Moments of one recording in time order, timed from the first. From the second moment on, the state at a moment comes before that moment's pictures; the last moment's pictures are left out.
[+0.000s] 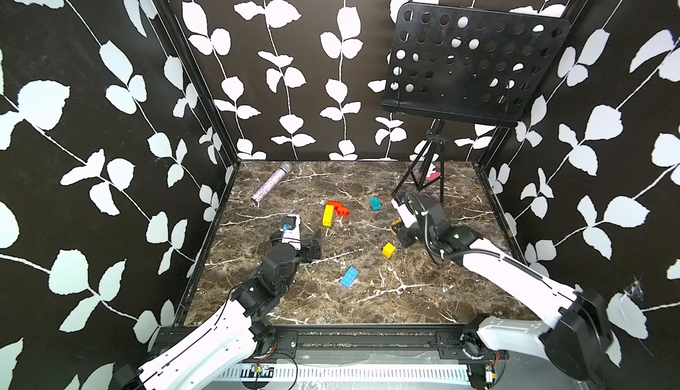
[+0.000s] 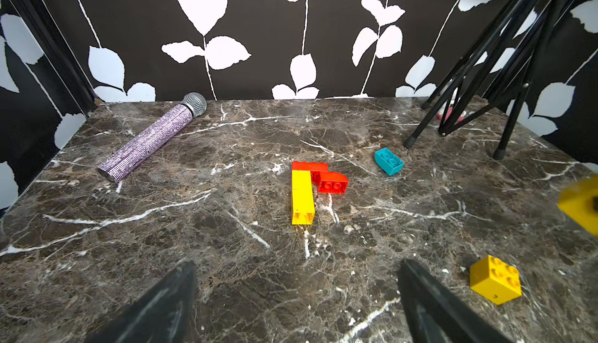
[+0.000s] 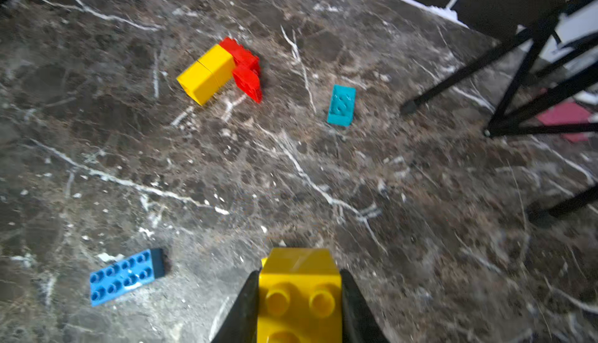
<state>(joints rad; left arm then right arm) -0.73 0.64 0.41 -0.05 -0.46 -0.24 0.63 1.18 0.87 -0.42 0.08 0.03</state>
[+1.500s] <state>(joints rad) -0.73 0.62 0.38 0.00 -0.47 -0.31 0.57 1.51 0.92 -0.43 -0.20 -0.19</state>
